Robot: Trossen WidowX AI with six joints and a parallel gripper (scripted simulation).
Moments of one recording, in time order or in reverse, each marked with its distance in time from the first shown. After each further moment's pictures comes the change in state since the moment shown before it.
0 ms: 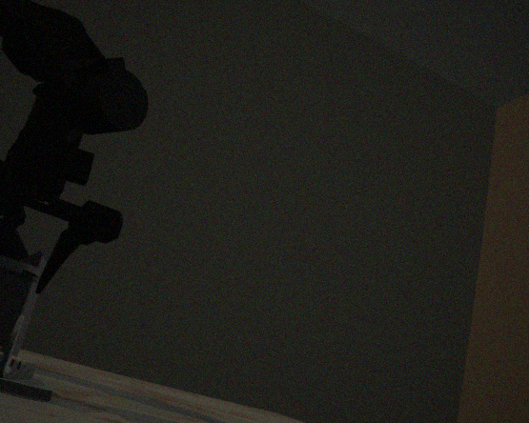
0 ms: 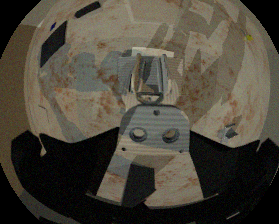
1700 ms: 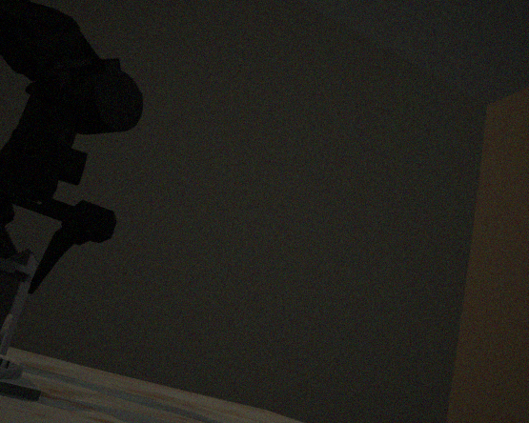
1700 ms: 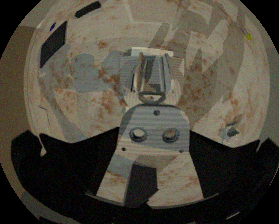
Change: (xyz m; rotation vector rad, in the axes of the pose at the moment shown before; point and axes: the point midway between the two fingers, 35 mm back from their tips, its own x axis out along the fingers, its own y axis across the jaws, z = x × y) arm 0.000 0.005 -0.001 0.010 0.000 -0.003
